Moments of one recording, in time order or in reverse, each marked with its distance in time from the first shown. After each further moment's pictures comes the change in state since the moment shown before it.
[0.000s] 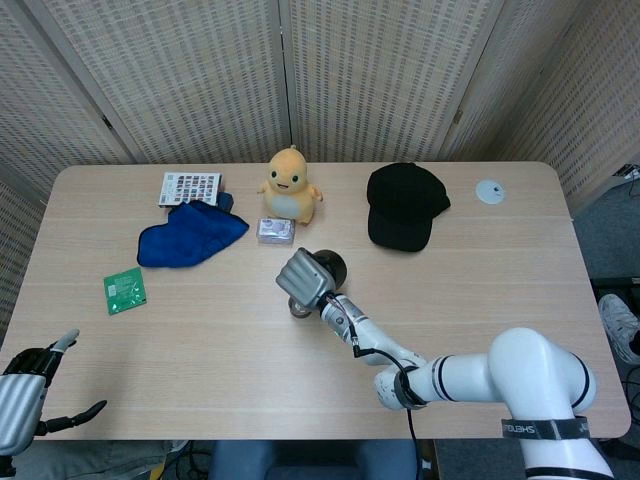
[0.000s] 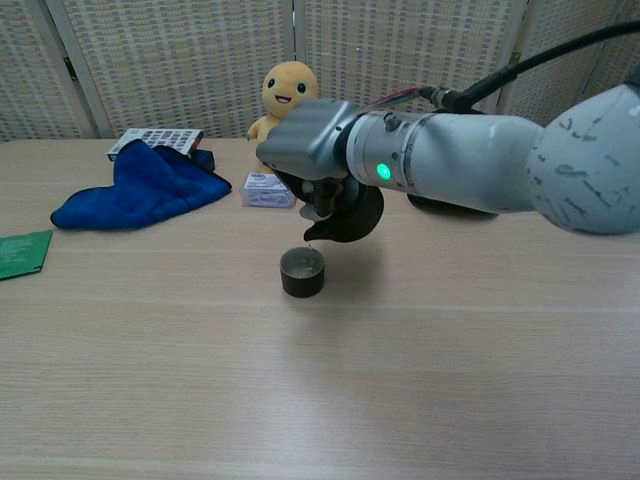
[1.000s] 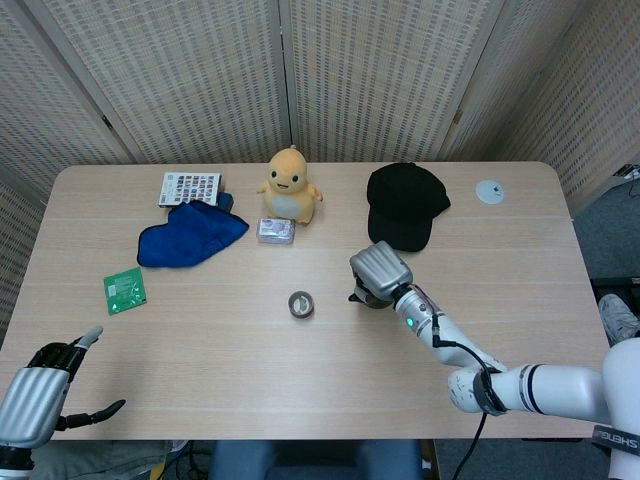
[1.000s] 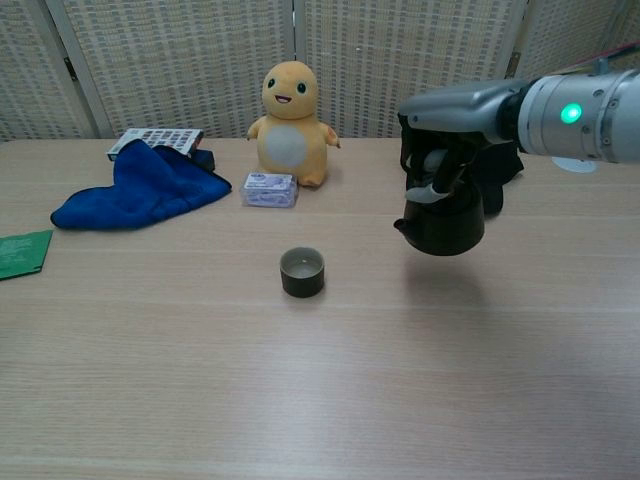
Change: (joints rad) left arm -0.038 0.012 0.001 -0.084 0.017 -0.059 0.087; right arm -0.271 0.311 -0.001 -0.227 -0.079 -0.012 0.474
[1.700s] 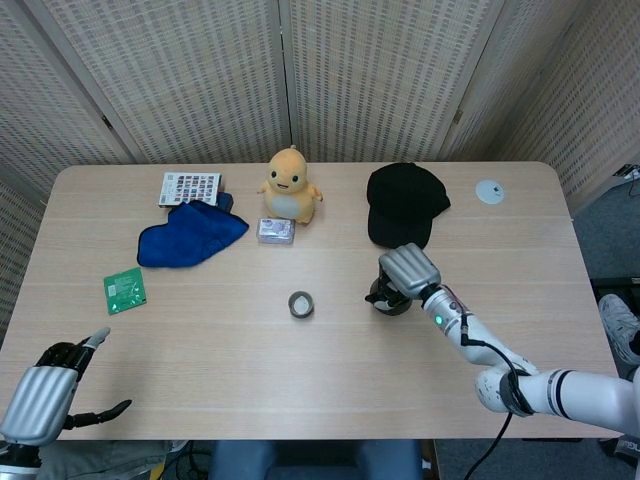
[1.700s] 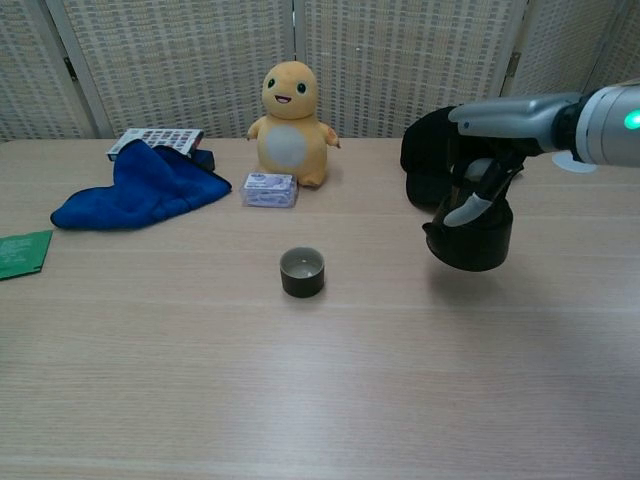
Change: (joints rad) left arm -0.012 -0.010 0.002 -0.019 -0.021 -0.029 0.042; right arm -0.097 0.040 -0.006 0.064 -0.122 -0.069 0.190
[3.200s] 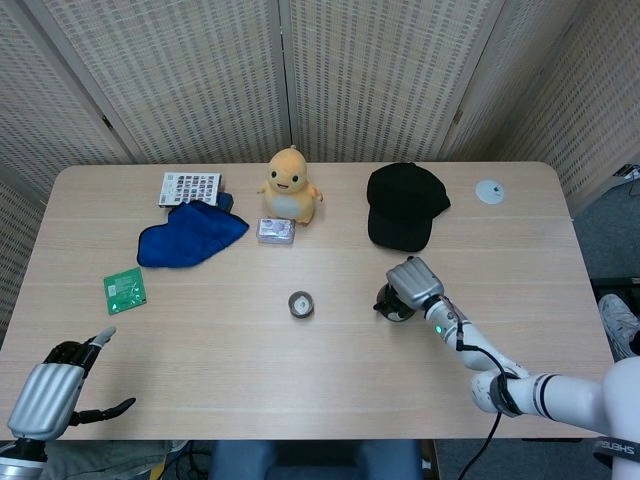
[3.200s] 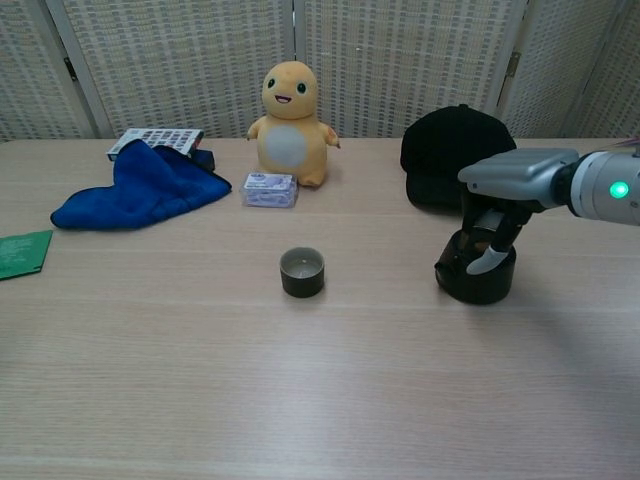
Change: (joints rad) left arm -0.024 -0.017 0.001 0.019 -0.028 -0.030 -0.005; right arm -0.031 -0.121 -0.052 0.154 0.021 -0.036 -0.136
